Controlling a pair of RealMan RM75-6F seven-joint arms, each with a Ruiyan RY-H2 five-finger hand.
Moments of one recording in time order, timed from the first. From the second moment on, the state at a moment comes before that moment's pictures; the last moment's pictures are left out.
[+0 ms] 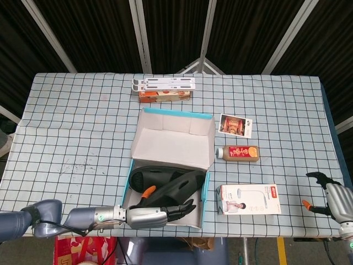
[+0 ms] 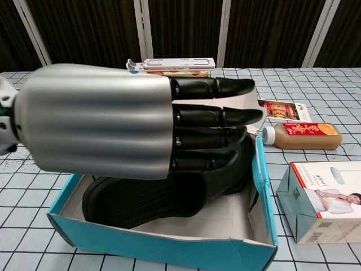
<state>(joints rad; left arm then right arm) -0.90 -1.28 -0.04 -1.74 2.24 0.94 1.16 0.12 -1.02 0.04 -1.58 -1.38 1.23 0.25</state>
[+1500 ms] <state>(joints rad) -0.66 -1.66 -0.10 -1.75 1.54 1.18 0.47 0.12 -1.02 0.04 -1.57 -1.36 1.21 0.26</state>
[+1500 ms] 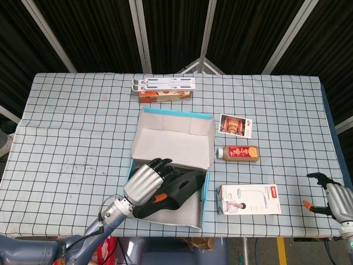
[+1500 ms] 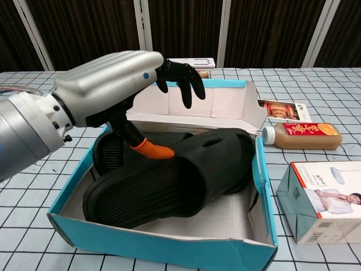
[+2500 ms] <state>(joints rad) -0.67 -1.68 -0.08 -1.70 1.43 1.08 0.47 0.12 -1.01 0.04 -1.57 -1.37 1.21 0.27</state>
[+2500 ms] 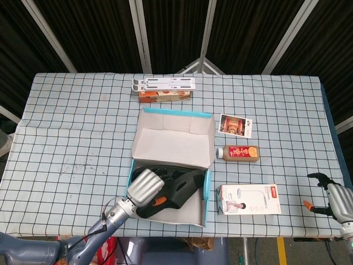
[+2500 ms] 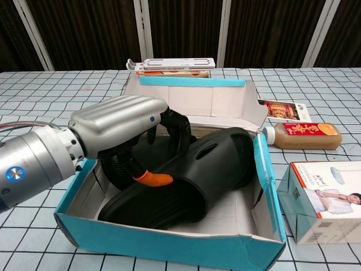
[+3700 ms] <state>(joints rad) -0.75 -1.77 -0.19 -1.73 1.44 1.10 0.54 0.12 -1.01 0.04 -1.57 -1.36 1.20 0.26</state>
